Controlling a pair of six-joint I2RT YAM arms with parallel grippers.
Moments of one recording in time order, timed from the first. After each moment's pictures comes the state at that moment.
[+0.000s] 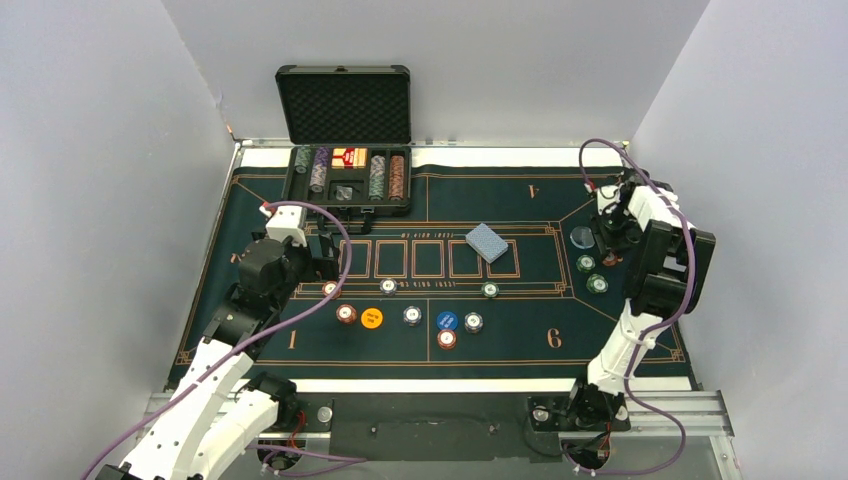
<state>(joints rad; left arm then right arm) -0.36 0.71 0.70 -0.34 -0.17 -0.19 -0.29 1.95 1.45 -0.88 0.00 -0.51</state>
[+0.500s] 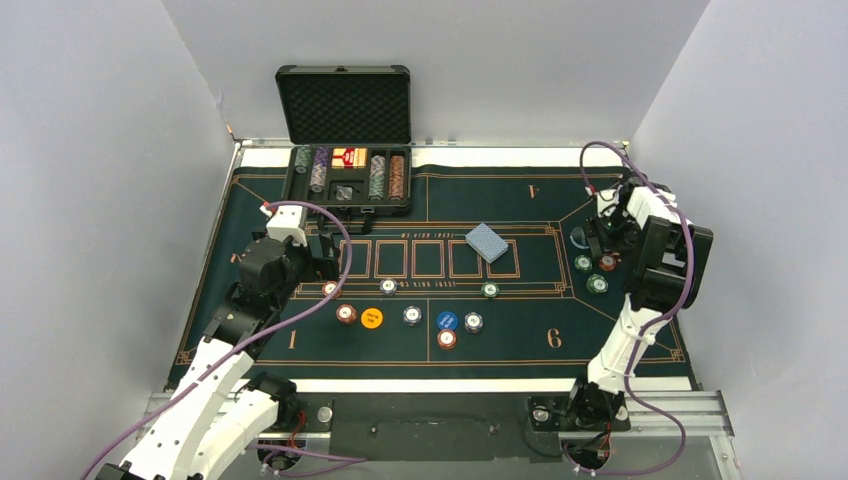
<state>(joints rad) -0.36 0.72 0.70 -0.34 -0.18 -0.19 -0.30 2.01 1.46 -0.86 0.01 -0.48</state>
